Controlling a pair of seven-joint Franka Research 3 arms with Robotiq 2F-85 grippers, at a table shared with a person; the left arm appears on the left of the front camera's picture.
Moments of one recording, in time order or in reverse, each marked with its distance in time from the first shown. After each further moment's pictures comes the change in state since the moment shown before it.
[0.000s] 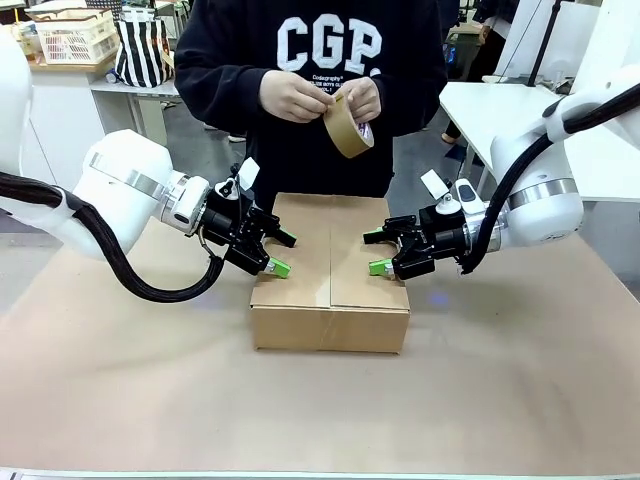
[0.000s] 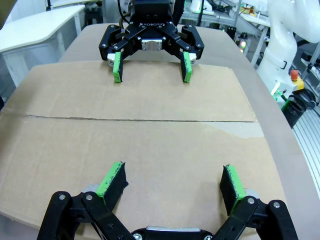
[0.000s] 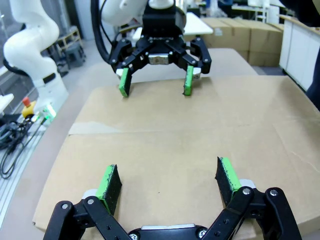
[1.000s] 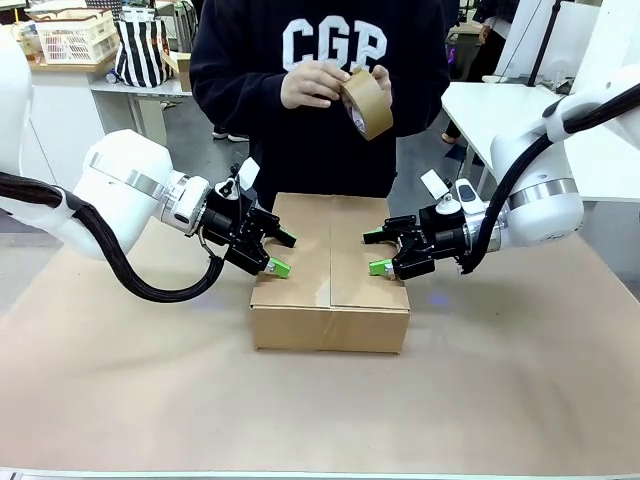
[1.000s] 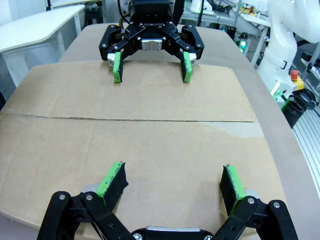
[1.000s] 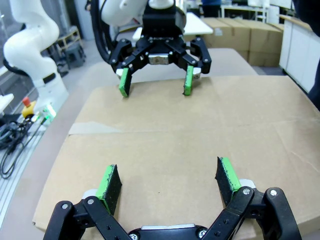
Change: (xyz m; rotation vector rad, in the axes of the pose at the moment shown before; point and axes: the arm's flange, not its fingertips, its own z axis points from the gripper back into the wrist) left arm 0.000 0.000 0.000 0.000 0.000 0.000; right arm 0.000 0.000 0.000 0.000 0.000 0.000
